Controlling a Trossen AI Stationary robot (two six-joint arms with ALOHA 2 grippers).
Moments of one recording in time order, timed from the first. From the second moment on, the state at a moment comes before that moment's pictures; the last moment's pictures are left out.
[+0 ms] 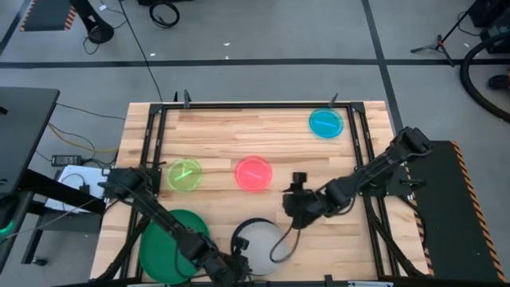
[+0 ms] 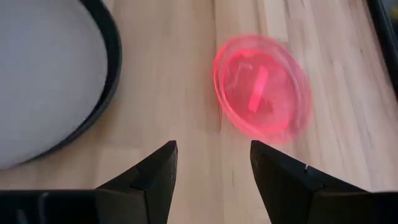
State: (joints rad) left arm -0.75 2.02 1.37 -0.09 -0.31 -0.25; right arm 0.48 1.59 1.09 -0.57 0.55 0.26
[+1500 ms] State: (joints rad) left arm -0.67 1.09 1.36 -0.49 -0.70 0.10; right arm 0.07 1.95 1.10 -0.17 0.13 -0.18
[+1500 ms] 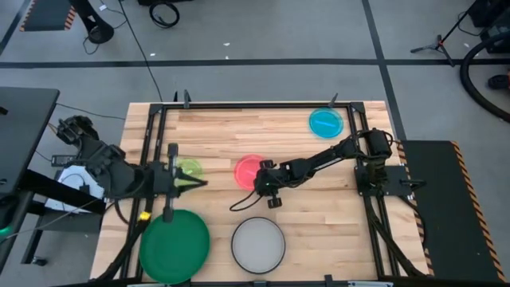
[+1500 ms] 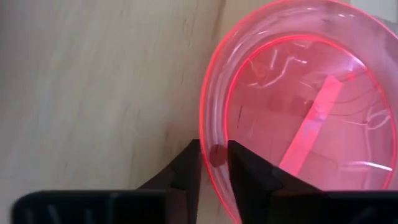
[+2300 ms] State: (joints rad) left arm -0.37 1.09 1.24 -1.01 -0.70 -0.25; right arm 0.46 1.78 1.23 -0.24 0.08 -0.35
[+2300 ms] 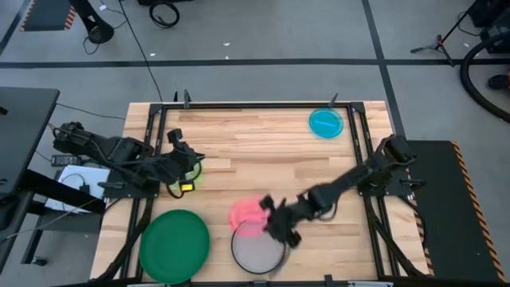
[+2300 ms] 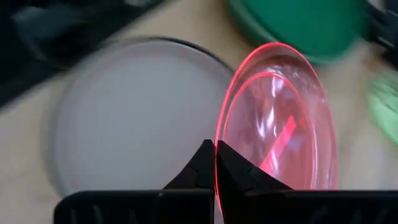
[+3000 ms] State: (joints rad) left arm -0.28 1.07 0.78 -1.02 -0.49 -0.72; right arm 0.71 1.94 1.23 -0.14 0.33 -0.21
